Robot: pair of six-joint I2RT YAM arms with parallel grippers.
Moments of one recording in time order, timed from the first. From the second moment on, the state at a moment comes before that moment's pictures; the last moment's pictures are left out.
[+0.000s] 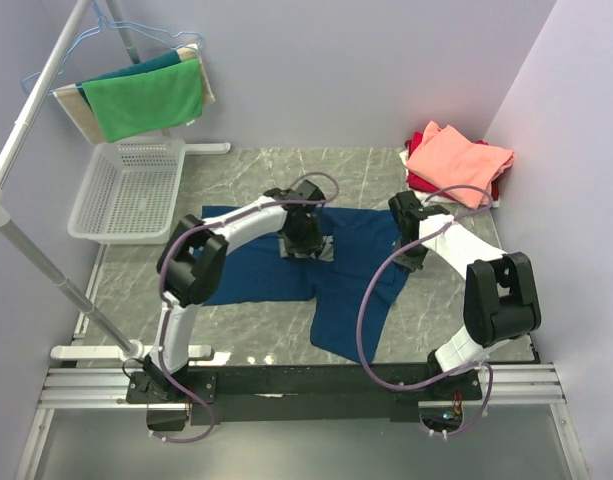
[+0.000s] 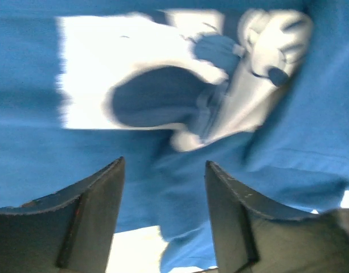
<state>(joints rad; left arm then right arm) -0.70 2.12 1.66 -0.79 0.03 -0.80 0.24 1.59 1.04 -0.83 0.28 0.75</state>
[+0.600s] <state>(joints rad) -0.49 2.00 1.59 -0.77 -0.08 -0.77 0.24 1.88 1.37 -0.80 0.22 0.71</state>
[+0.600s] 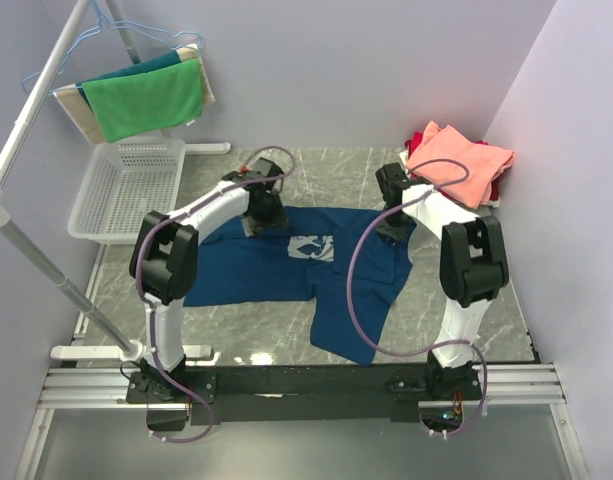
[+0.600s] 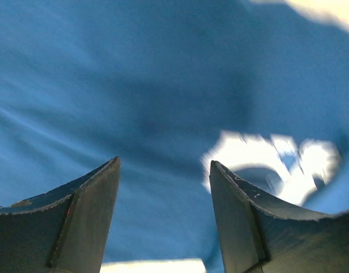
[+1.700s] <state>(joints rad) -0.24 2.44 2.17 -1.00 -0.18 -0.67 0.17 2.48 2.23 -1.14 0.29 0.58</state>
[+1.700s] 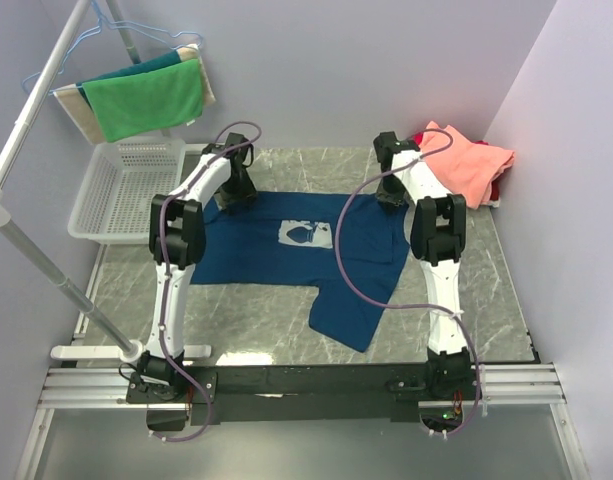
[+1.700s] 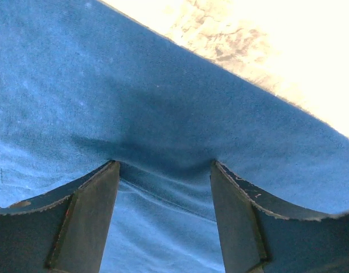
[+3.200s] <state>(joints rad) -0.15 1.34 0.79 -0.69 -0.38 -1.03 0.32 1.39 1.00 -0.69 0.20 0.61</state>
